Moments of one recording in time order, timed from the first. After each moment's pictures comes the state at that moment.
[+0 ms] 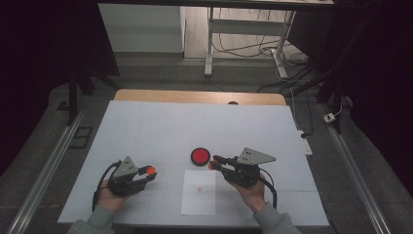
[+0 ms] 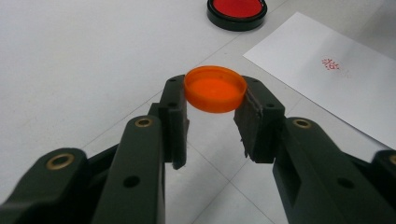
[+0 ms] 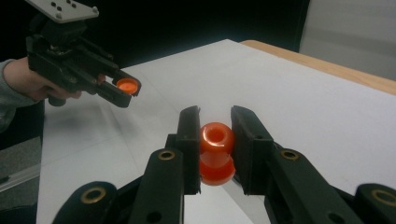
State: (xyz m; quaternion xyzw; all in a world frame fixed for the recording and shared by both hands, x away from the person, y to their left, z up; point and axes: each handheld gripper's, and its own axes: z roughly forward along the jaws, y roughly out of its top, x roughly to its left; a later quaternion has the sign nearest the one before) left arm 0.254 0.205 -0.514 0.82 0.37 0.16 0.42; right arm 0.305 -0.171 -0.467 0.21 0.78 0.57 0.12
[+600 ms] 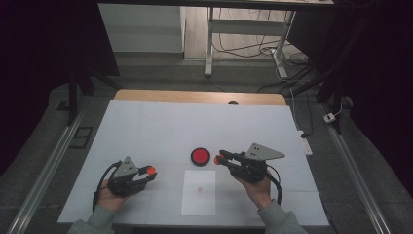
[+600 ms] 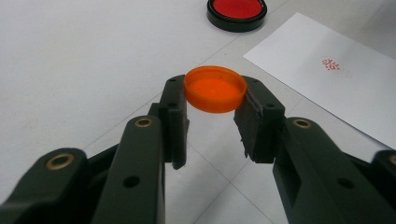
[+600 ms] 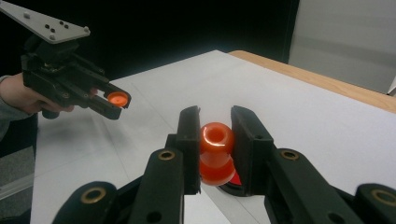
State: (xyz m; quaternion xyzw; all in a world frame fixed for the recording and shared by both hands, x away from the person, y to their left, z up) left arm 0.254 0.205 -0.514 0.82 0.37 0.17 0.42; right arm 0.310 -0.186 -0.453 0.22 0.77 0.58 0.13
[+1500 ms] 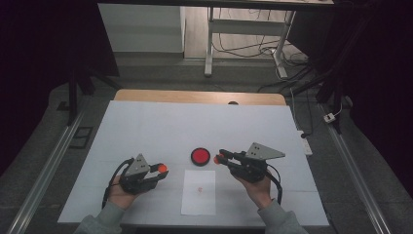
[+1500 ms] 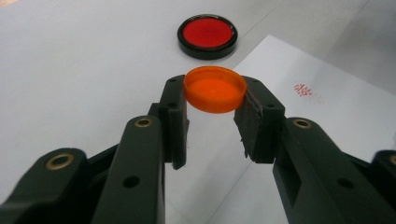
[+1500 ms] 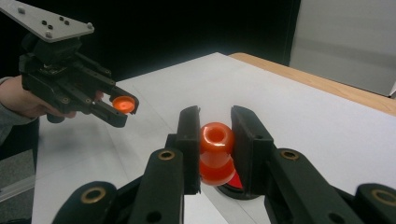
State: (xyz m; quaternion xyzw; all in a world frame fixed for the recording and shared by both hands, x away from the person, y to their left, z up) left arm 0.262 0.171 -0.501 0.83 0.33 0.16 0.43; right arm 0.311 -0.186 -0.452 0.22 0.77 0.59 0.13
